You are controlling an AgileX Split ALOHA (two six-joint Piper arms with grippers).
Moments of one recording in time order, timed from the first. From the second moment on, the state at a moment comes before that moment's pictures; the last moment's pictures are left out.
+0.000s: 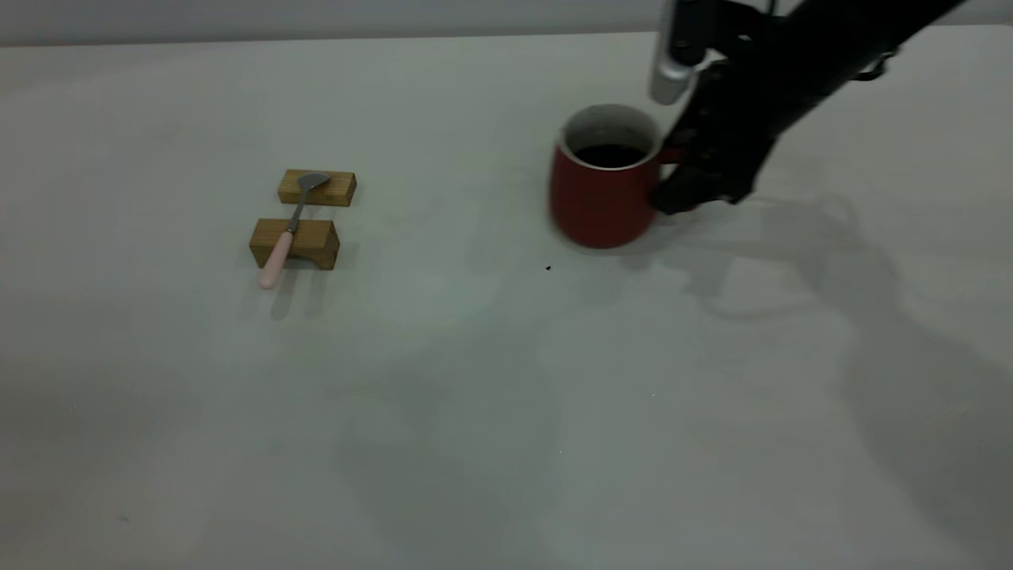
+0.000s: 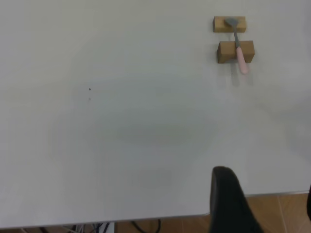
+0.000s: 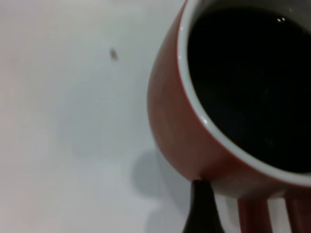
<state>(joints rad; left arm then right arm) -0.07 -0.02 -0.49 0.04 1.14 -0.01 0.20 2.42 -1.41 1.07 0.47 -2.13</state>
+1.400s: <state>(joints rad) -0.07 -0.02 -0.49 0.04 1.14 -0.01 0.18 1.90 -1.26 0.37 0.84 -0.35</state>
